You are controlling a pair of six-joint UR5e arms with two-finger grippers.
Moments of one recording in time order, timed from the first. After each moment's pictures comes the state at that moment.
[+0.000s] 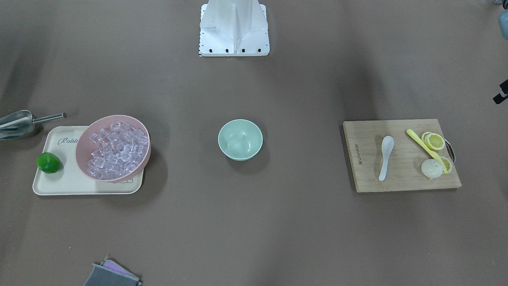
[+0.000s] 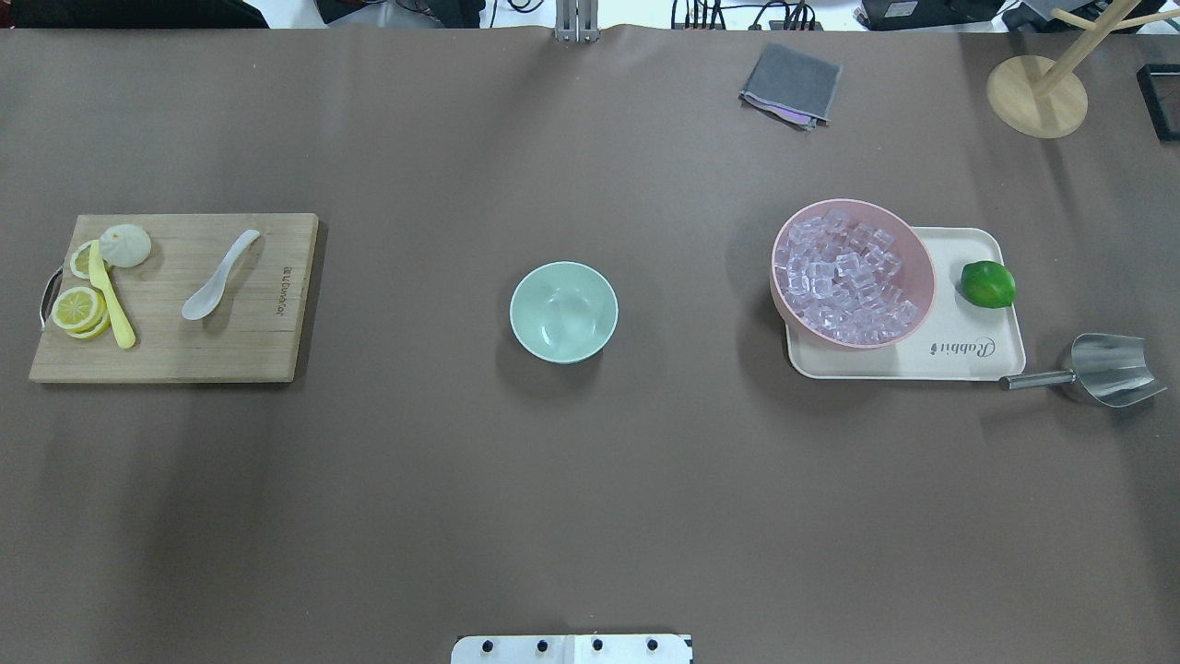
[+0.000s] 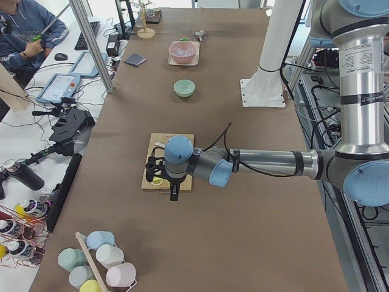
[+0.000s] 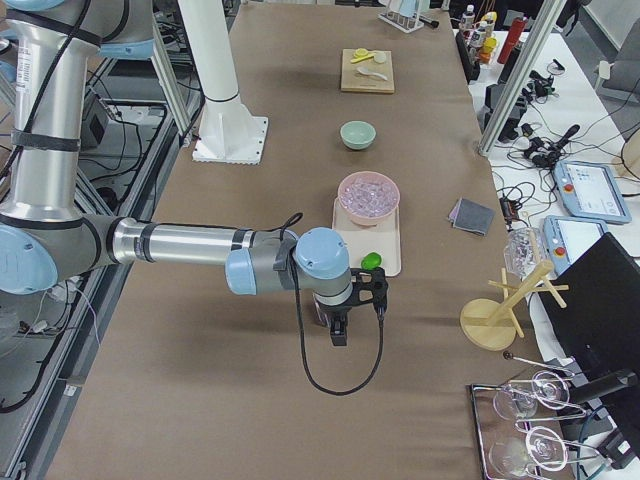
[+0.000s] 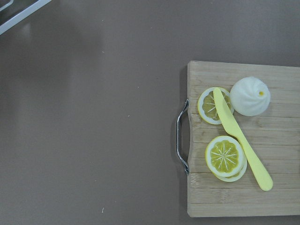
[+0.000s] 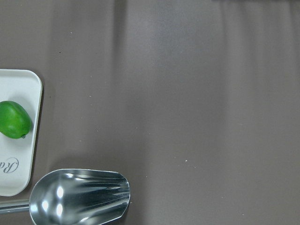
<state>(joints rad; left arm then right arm) -1.46 -1.43 -1.71 -1.95 -2.43 -0.34 1.63 -1.76 1.75 -1.39 2.41 0.05</state>
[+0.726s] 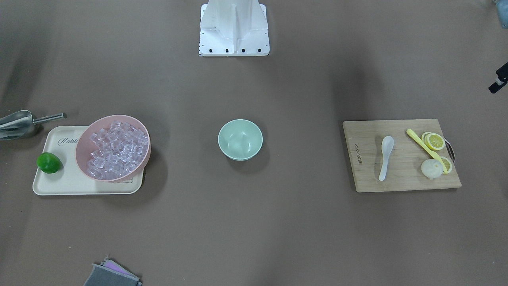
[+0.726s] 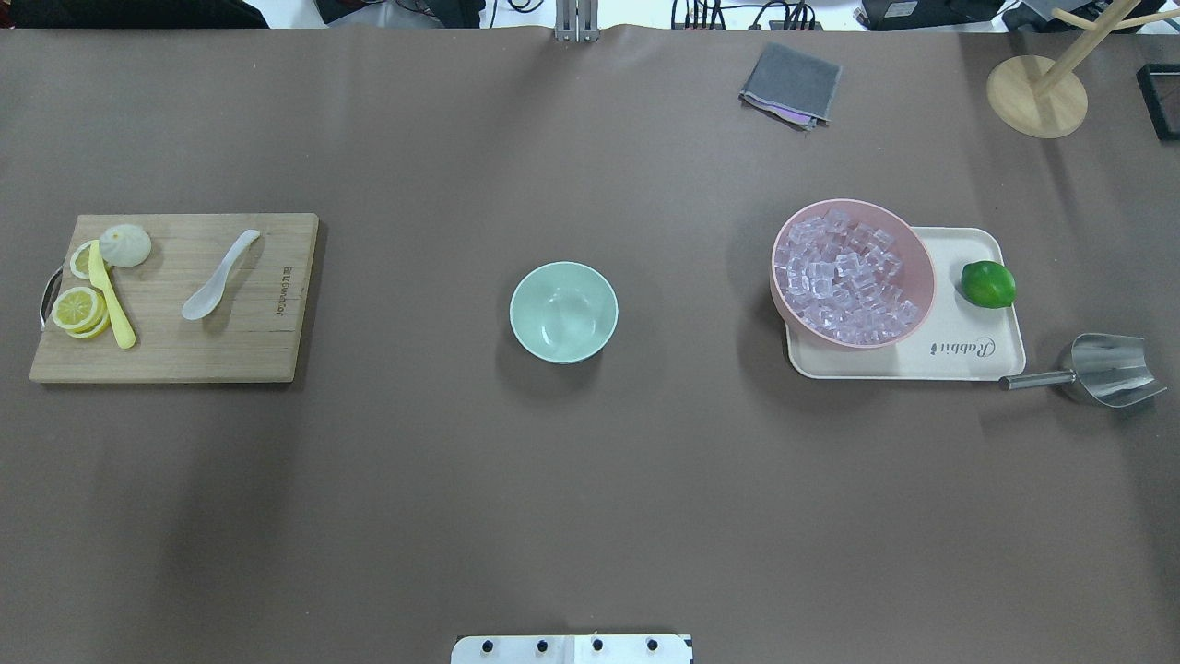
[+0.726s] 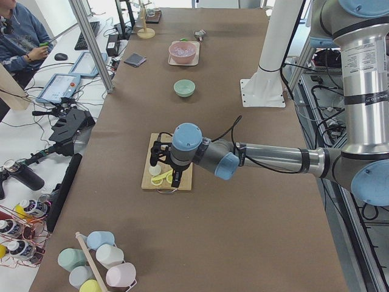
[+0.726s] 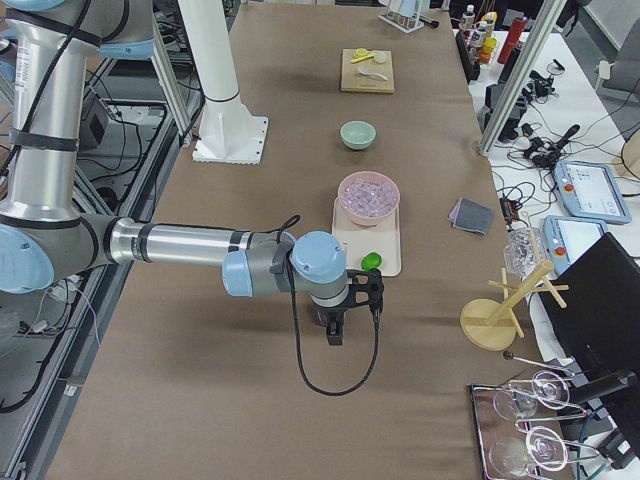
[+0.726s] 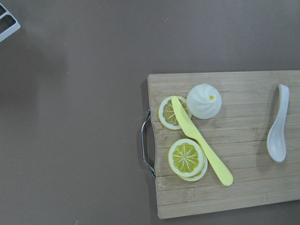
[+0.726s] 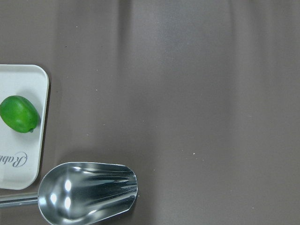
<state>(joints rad) -1.47 -1.39 -1.80 -1.99 -2.47 -0.36 1.63 -1.77 1.75 -1.39 2.44 0.05</state>
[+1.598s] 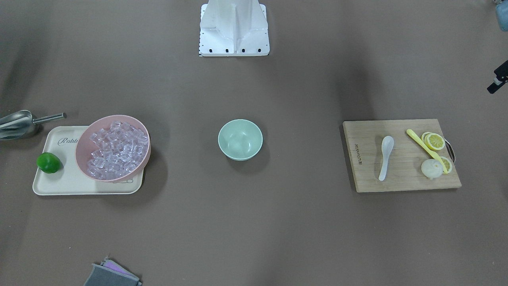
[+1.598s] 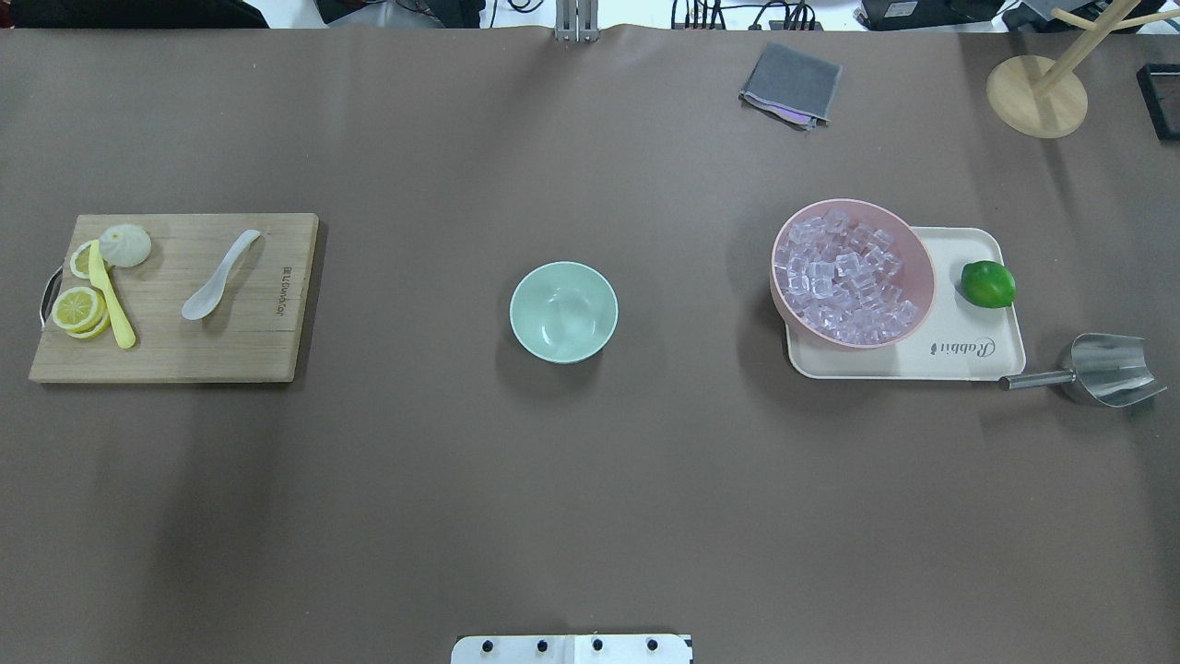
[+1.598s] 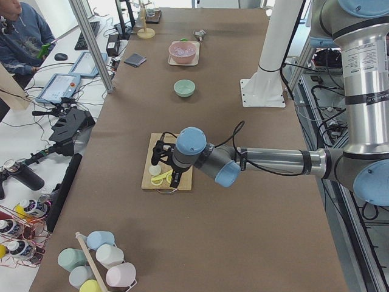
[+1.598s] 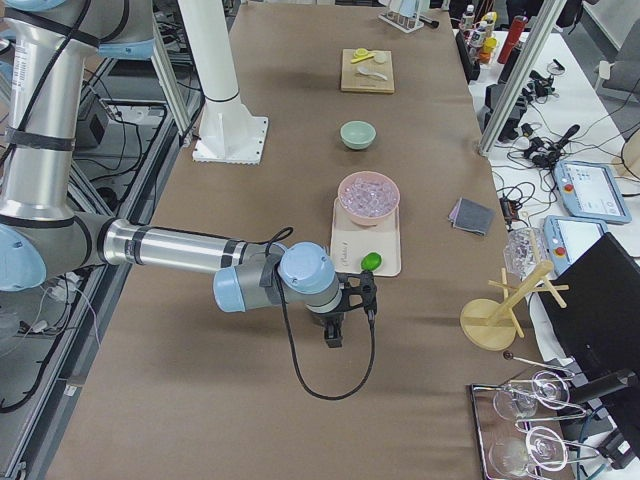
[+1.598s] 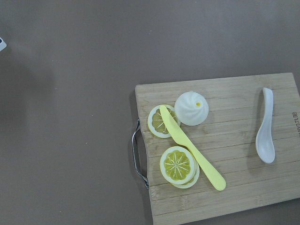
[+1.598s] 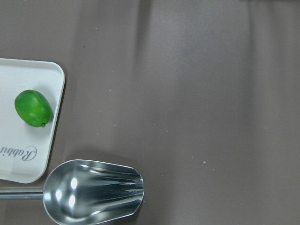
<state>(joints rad) -1.46 -1.38 -1.76 -2.16 -2.48 -0.36 1.63 -1.80 1.71 -1.22 2.50 0.05</state>
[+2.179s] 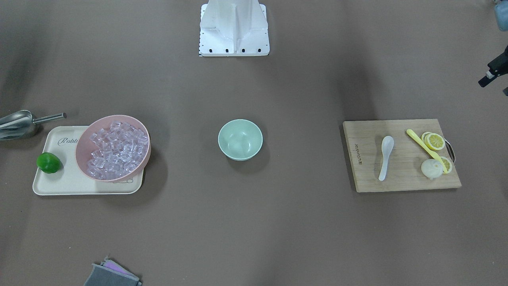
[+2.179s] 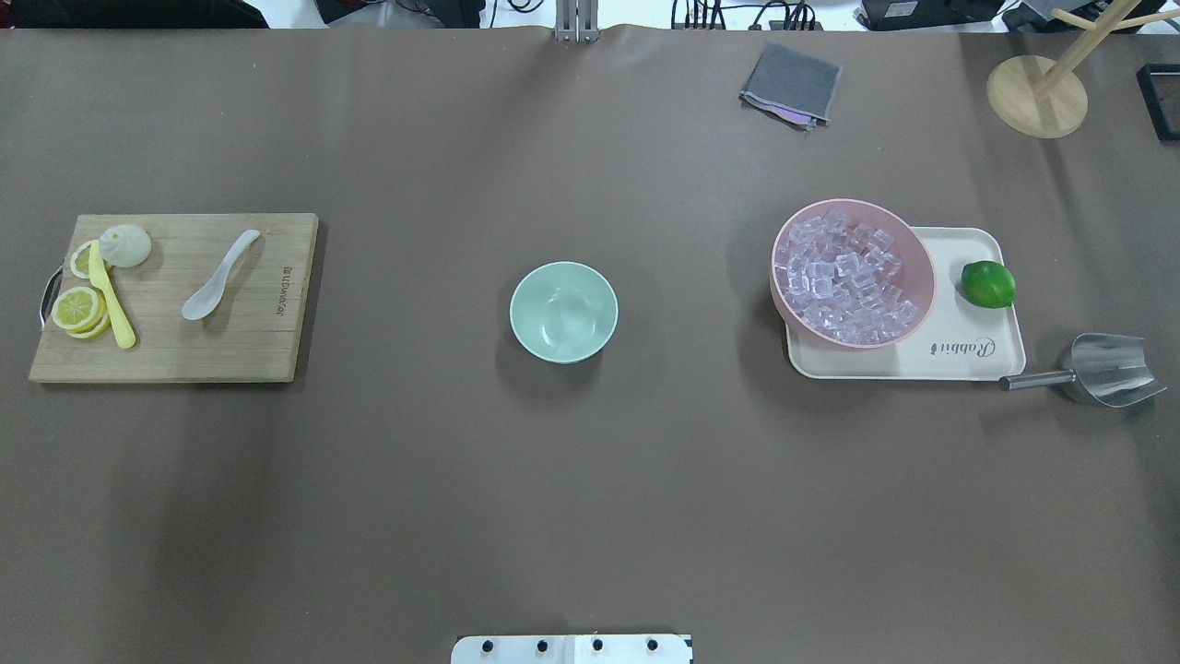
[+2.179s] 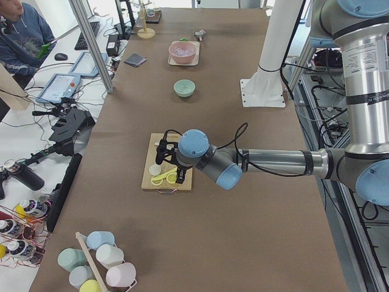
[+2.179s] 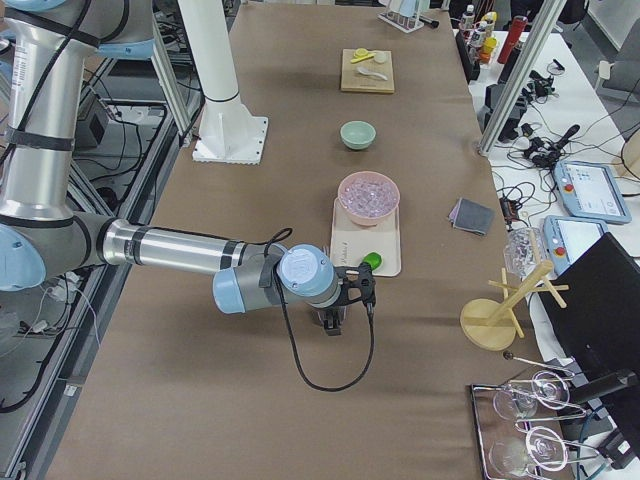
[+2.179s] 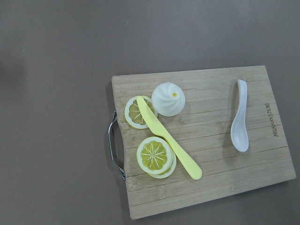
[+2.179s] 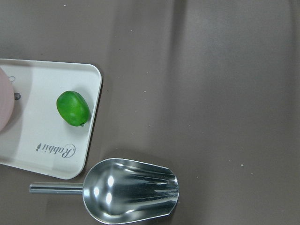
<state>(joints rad) -1.44 -1.37 -1.76 -2.23 -2.58 -0.50 1.63 -1.80 1.71 -1.21 2.61 0.06</state>
